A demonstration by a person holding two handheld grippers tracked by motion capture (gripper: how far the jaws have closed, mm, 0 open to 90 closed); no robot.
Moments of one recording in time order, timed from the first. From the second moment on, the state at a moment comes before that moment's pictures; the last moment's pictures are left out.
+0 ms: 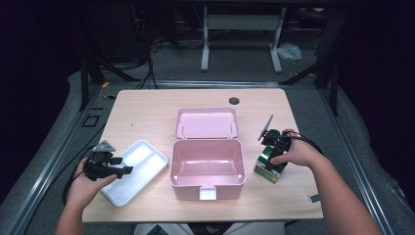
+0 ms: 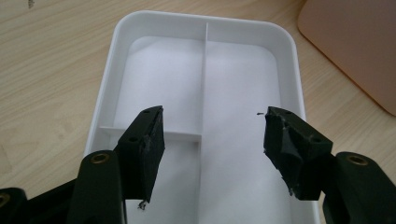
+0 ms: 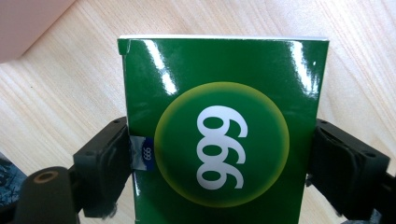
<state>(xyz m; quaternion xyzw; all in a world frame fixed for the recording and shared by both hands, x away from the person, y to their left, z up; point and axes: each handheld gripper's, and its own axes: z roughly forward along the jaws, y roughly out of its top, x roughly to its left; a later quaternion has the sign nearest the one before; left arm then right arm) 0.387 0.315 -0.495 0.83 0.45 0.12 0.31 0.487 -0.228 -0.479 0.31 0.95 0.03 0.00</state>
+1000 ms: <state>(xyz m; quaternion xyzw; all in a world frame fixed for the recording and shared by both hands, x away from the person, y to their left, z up) 0.386 0.315 -0.494 0.83 0.44 0.12 0.32 0.475 -0.218 -0.438 0.26 0.96 0.03 0.04</state>
